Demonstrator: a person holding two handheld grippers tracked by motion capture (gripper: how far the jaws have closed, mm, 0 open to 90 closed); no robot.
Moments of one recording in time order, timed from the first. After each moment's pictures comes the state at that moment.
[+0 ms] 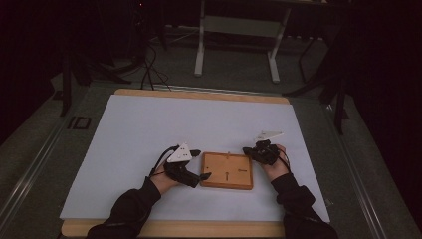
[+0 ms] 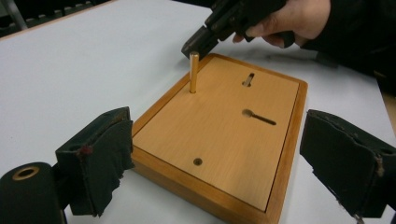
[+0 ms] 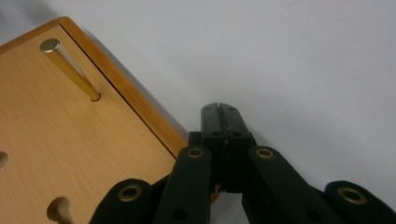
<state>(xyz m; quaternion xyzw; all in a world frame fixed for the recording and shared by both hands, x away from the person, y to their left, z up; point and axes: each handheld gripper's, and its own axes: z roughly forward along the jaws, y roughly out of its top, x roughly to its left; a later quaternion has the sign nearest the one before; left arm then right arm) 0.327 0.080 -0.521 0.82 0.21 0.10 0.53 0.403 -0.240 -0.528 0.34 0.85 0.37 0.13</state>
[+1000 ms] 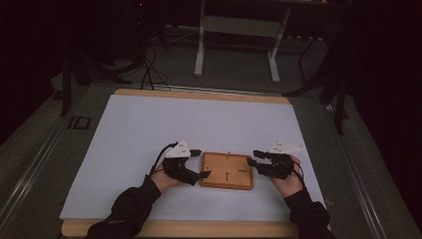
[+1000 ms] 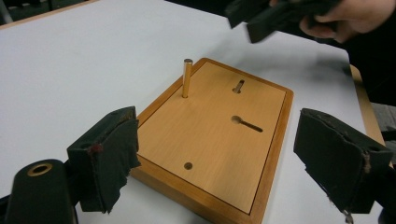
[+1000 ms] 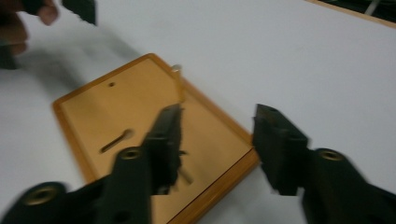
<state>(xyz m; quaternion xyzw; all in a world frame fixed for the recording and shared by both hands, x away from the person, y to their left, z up) 0.330 0.083 -0.511 0.82 0.21 0.07 0.53 0.336 -0.261 -0.490 0.32 0.82 0.45 0.14</state>
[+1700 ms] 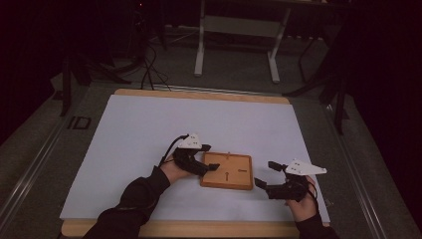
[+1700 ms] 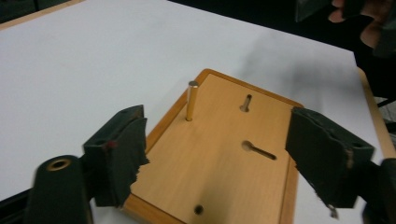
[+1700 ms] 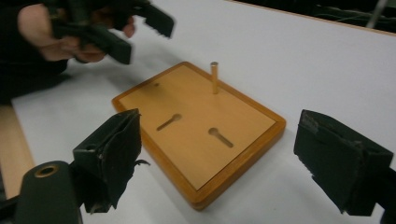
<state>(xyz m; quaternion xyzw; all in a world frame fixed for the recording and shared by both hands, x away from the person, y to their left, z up) 0.357 0.057 -0.503 0.83 0.20 0.05 0.52 0.278 -0.287 -0.484 0.32 0.79 0.50 0.14</state>
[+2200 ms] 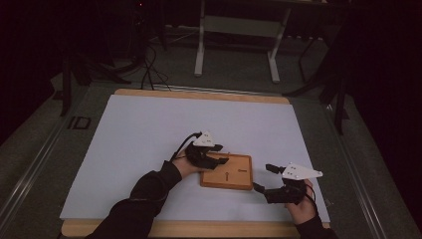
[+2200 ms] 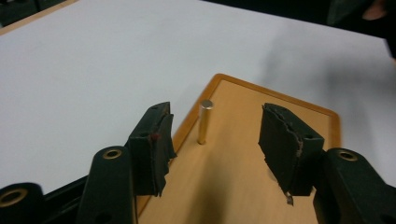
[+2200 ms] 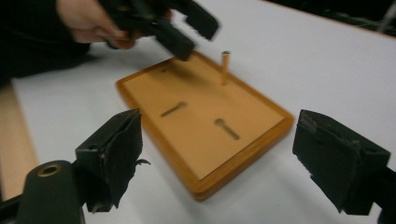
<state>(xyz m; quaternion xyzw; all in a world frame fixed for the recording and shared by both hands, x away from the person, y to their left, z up) 0.377 0.023 -0.512 0.85 0.19 0.08 0.49 0.274 -0.283 -0.492 0.28 0.81 0.49 0.15</state>
